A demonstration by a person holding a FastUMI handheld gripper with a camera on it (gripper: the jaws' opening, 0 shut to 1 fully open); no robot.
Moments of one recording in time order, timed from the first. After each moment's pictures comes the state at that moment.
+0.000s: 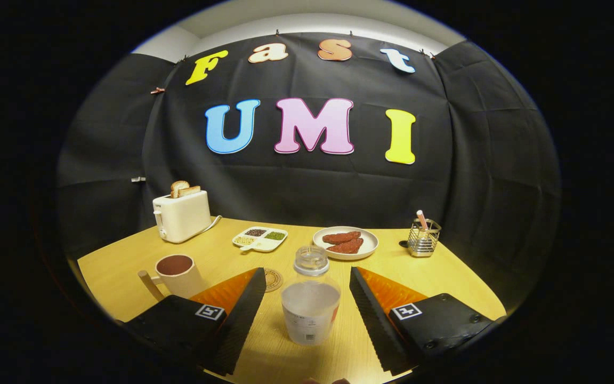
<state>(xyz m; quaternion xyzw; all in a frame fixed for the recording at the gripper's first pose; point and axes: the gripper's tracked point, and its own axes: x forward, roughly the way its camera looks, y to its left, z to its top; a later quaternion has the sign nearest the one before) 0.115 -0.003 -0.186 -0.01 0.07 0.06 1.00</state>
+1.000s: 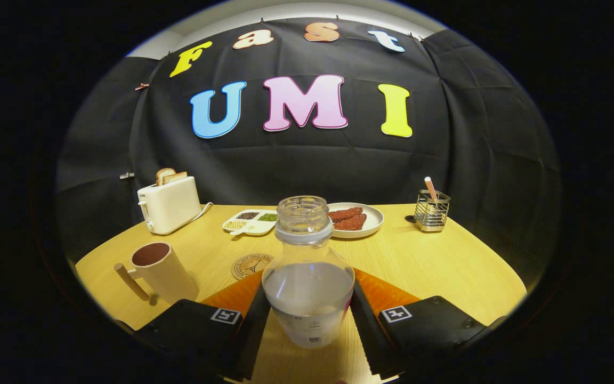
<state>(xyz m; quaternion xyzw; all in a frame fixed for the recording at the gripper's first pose) 0.142 -0.008 -0.230 0.02 0.12 0.05 0.99</state>
